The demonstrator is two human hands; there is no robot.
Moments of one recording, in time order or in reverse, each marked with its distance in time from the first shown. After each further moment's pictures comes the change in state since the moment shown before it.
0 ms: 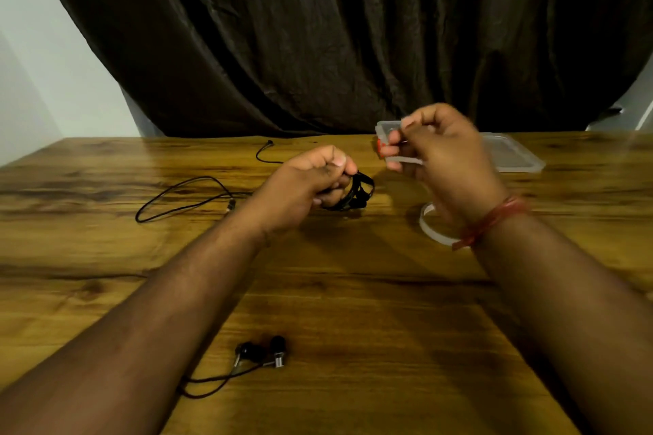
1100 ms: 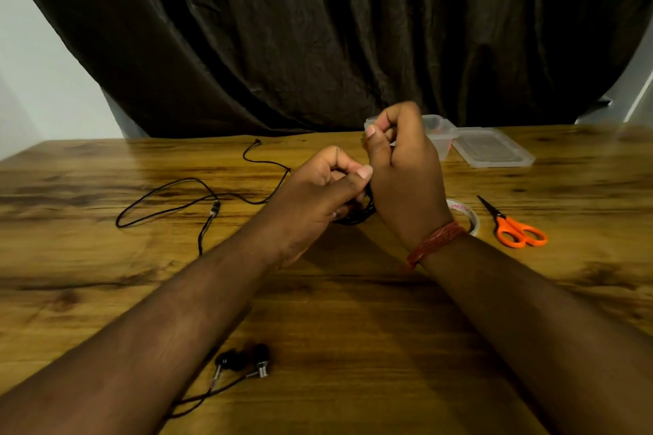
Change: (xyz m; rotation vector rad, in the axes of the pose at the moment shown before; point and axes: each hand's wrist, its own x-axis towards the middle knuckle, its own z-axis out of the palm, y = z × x) left_hand -0.005 -0.002 0.032 -0.054 0.074 0.022; right_hand -0.008 0.029 0.023 -0.473 0.191 -0.495
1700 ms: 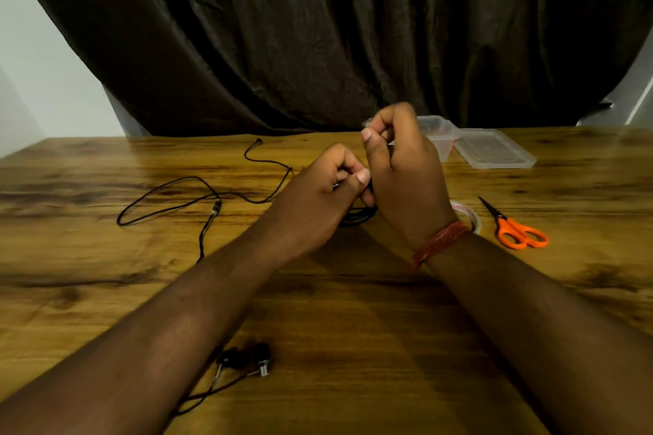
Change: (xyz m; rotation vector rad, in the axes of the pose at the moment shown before) left_hand -0.001 0.001 -0.001 0.455 0.026 0.090; right_hand 0.001 0.001 -0.002 -0.046 -0.067 -0.040
